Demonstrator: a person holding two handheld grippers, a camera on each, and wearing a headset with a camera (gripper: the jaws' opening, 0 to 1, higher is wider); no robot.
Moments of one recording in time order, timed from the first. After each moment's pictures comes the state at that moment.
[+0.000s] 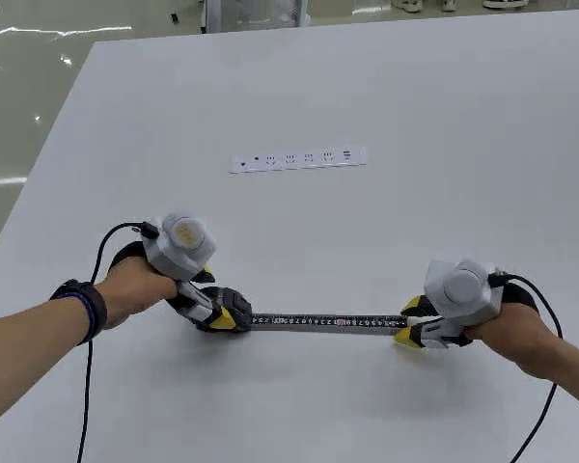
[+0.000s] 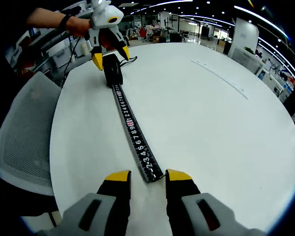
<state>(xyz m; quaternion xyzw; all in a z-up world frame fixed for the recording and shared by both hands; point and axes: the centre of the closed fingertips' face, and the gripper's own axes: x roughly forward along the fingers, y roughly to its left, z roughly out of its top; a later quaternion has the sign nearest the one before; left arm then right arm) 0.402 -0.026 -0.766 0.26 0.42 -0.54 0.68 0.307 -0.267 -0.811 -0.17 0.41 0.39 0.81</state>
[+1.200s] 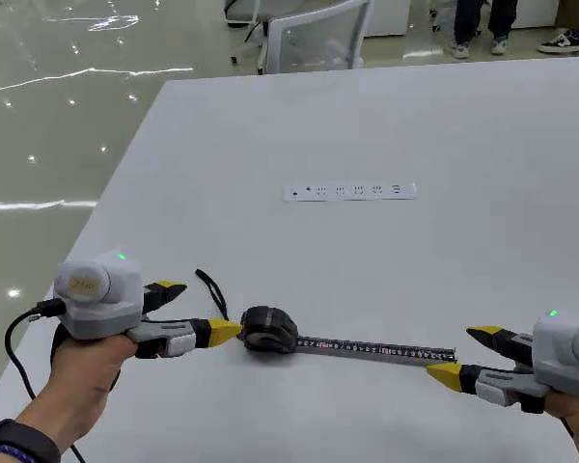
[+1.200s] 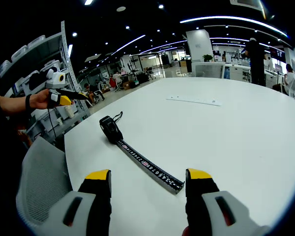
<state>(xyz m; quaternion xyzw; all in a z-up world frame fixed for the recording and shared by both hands) 0.365 0.056 -0.652 0.03 0.31 -0.40 0.86 0.289 -0.248 -0.737 0.03 0.29 0.30 0.91</state>
